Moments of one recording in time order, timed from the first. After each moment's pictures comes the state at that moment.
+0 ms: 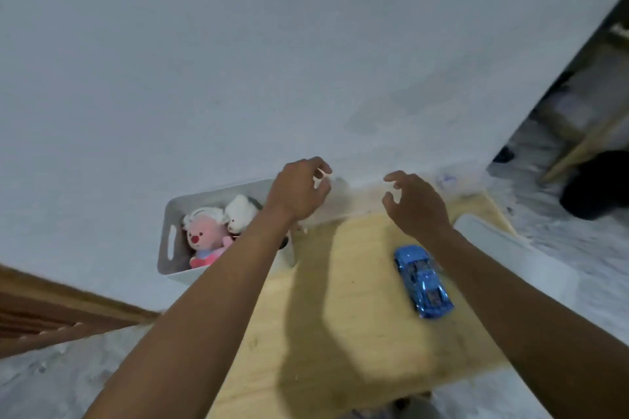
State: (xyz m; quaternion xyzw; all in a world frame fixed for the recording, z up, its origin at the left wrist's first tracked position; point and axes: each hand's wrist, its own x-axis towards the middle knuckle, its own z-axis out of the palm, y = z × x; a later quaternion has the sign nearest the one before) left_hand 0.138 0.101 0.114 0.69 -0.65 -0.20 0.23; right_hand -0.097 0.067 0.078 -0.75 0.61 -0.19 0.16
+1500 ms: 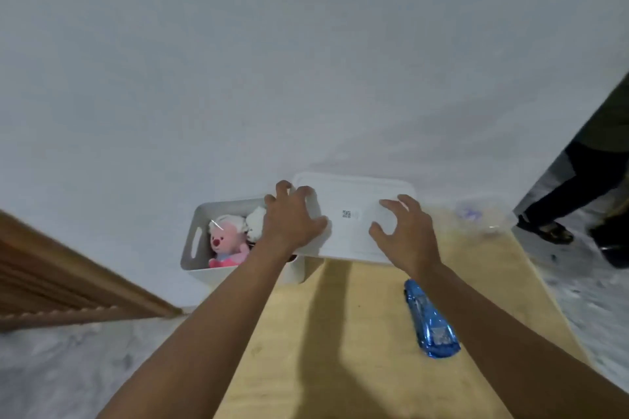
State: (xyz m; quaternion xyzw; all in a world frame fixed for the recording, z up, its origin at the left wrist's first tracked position) left_hand 0.134 0.140 0.125 0.84 -0.51 -0.15 0.13; right_hand -0.079 0.078 0.076 -0.75 0.58 -0.21 0.25
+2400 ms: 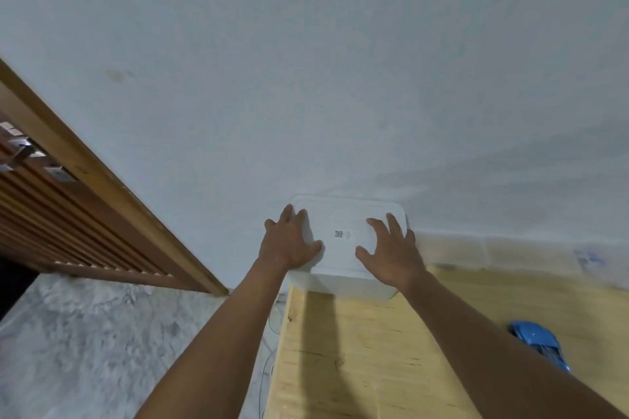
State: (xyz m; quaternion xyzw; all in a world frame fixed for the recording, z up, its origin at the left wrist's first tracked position) left_hand 0.340 0.232 0.058 0.87 -0.46 -0.20 0.06; right_hand 0.135 0.134 0.053 -0.83 0.49 0.01 0.26
